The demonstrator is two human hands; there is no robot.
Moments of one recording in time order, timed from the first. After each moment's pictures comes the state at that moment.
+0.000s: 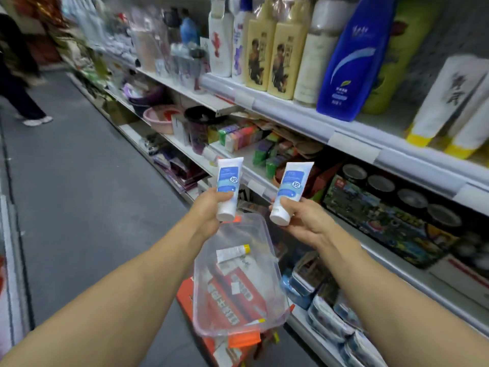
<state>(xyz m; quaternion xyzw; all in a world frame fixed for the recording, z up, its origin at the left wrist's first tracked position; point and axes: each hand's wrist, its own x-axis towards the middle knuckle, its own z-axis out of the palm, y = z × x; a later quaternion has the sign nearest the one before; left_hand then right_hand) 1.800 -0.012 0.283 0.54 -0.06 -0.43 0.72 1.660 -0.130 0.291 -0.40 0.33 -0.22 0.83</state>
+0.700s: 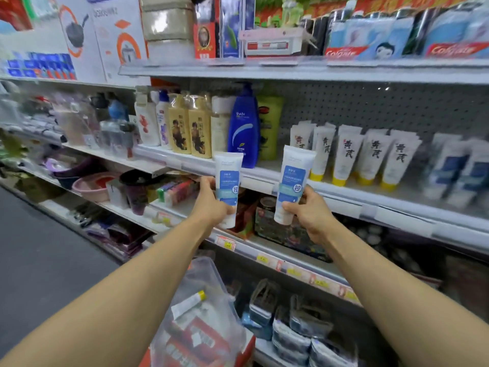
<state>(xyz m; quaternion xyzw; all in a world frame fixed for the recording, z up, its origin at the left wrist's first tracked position) 1.679 -0.045 0.418 0.68 -0.38 -0.26 0.57 1.504 -0.134 0.415 -0.62 0.39 -0.39 0.56</state>
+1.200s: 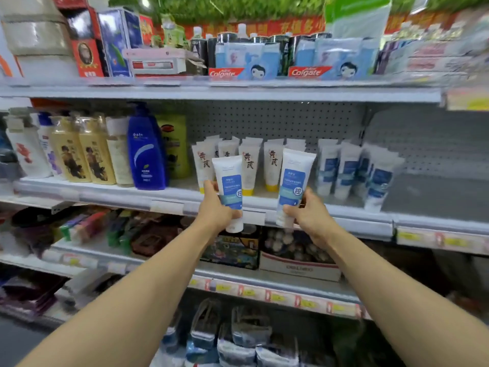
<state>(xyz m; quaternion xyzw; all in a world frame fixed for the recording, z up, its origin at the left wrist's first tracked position) 1.506 -0.144 0.451 0.63 -0.49 -0.31 0.52 1.323 -0.182 0.444 -0.62 0.49 -0.45 0.42</state>
